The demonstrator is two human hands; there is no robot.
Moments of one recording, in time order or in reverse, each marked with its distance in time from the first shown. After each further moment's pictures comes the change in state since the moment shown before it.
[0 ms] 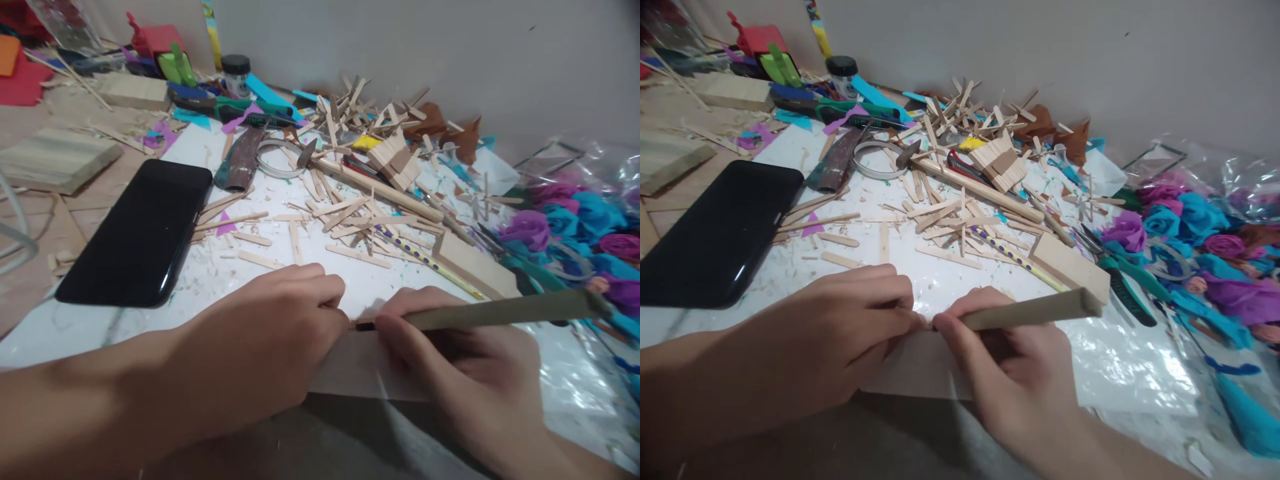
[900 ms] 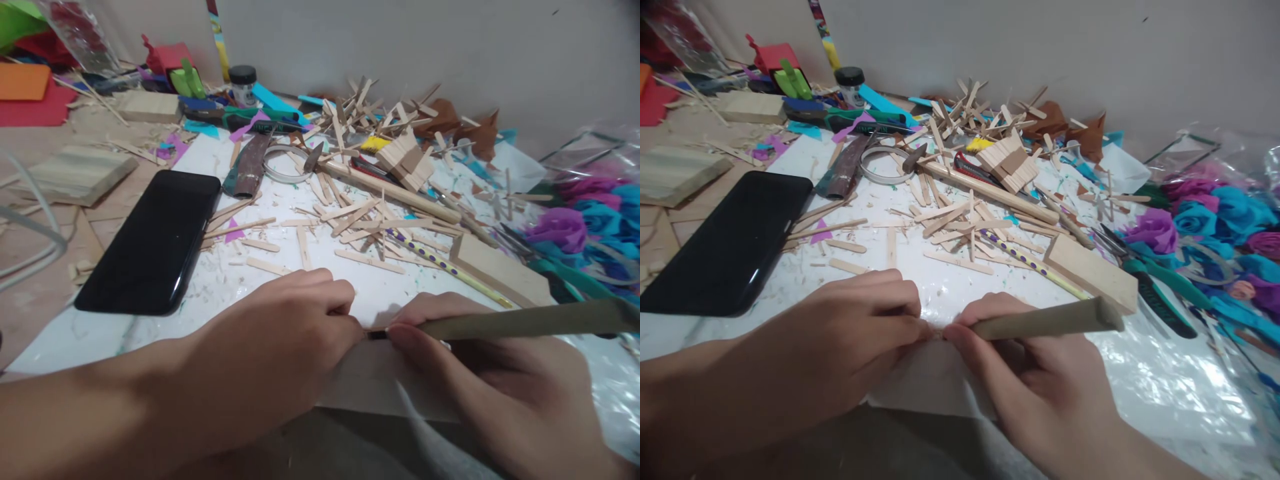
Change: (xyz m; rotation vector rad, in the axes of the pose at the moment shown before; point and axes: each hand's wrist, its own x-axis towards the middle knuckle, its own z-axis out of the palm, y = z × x) left_hand 0.002 -0.003 0.002 -0.072 0.016 -0.063; right_hand 0.001 0.007 -0.012 -0.104 -0.061 -0.161
